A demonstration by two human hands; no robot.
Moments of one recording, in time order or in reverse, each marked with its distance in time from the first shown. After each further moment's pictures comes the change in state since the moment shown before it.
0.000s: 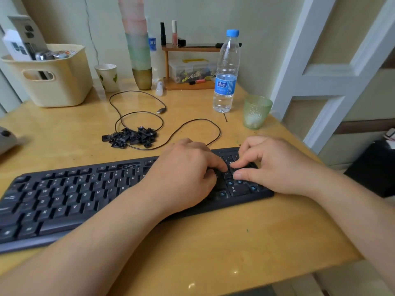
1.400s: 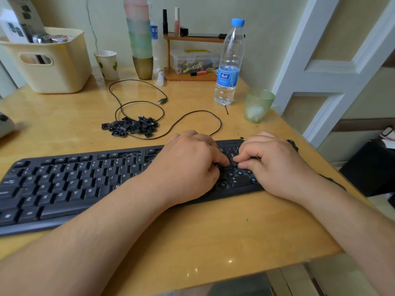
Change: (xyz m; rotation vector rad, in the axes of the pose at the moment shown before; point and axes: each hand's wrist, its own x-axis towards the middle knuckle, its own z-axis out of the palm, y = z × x) left_hand -0.002 0.001 0.003 0.044 -0.026 0.036; right_hand -0.009 0.007 0.027 -0.049 0.239 -0.163
